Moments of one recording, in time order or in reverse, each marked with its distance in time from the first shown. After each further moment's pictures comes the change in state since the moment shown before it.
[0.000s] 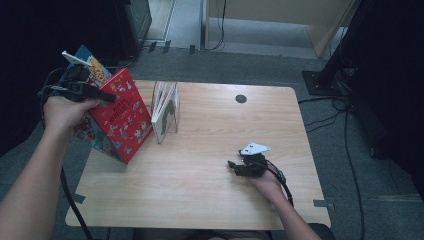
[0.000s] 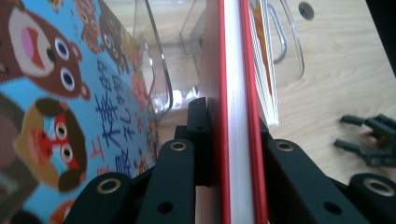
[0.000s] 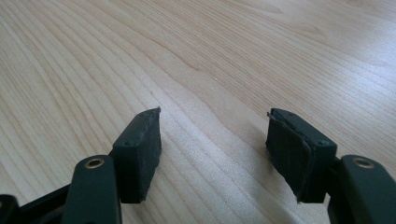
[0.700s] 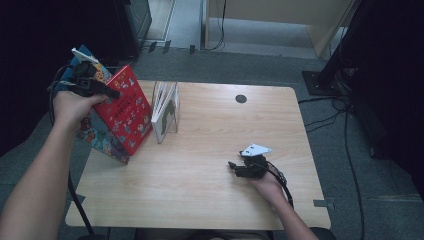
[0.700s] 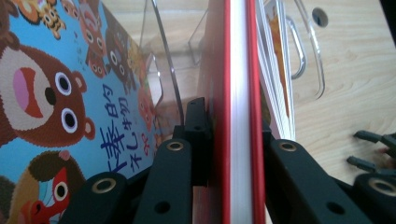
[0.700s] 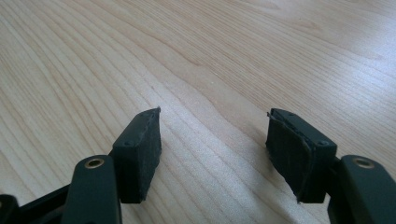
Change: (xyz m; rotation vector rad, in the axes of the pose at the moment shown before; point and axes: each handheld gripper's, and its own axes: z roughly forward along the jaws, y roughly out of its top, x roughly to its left) left arm 0.009 0.018 0.021 0.053 0.013 -0.015; right arm 0.002 -0.003 -0.003 0.000 -0.009 0.008
